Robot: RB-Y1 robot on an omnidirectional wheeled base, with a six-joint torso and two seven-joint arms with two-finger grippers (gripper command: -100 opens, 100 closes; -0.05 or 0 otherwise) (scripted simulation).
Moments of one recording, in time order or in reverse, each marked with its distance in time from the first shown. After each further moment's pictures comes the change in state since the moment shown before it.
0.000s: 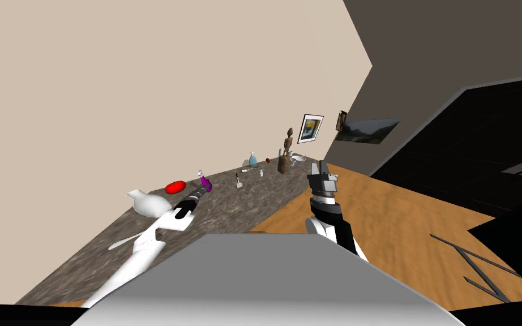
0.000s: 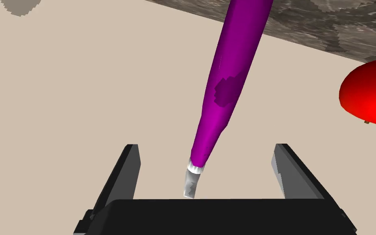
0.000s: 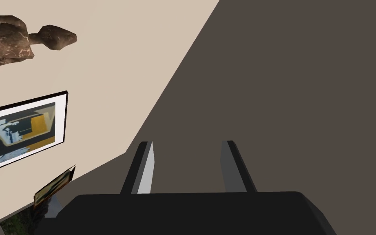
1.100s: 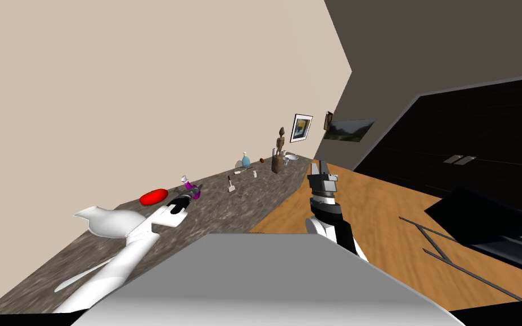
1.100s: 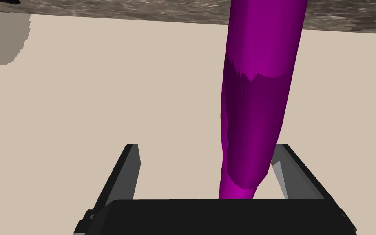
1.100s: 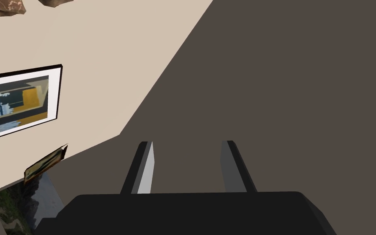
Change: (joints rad) left arm -0.086 0.110 0.016 0.208 -0.016 0.008 -0.069; right arm 0.000 0.000 0.000 0.000 0.000 0.000 0.000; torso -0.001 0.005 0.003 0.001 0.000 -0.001
